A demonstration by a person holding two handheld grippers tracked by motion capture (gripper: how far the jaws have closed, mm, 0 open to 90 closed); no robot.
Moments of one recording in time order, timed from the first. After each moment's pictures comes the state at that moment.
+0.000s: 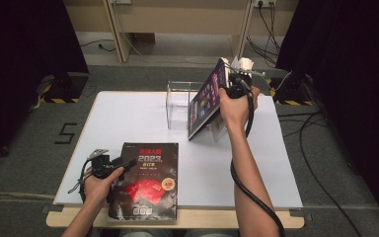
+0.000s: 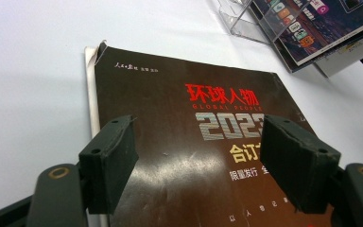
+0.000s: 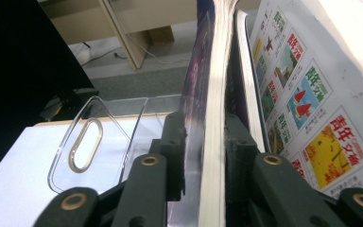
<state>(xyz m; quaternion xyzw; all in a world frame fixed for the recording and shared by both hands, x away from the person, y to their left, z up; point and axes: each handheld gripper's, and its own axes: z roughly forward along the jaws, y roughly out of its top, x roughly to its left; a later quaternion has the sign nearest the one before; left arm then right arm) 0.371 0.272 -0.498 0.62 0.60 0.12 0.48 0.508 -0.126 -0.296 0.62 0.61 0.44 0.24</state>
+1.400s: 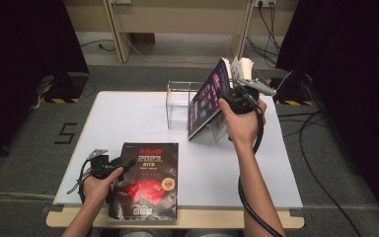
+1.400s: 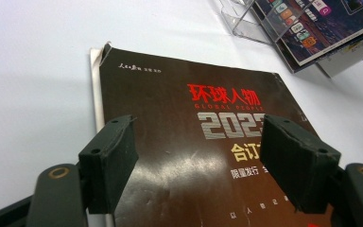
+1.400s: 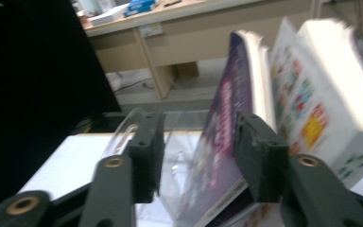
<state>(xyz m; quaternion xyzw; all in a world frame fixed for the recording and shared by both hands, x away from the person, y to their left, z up) 0.369 0.273 -0.495 0.62 0.61 0.12 0.48 0.447 -0.129 -0.288 0.55 0.60 0.52 0.26</state>
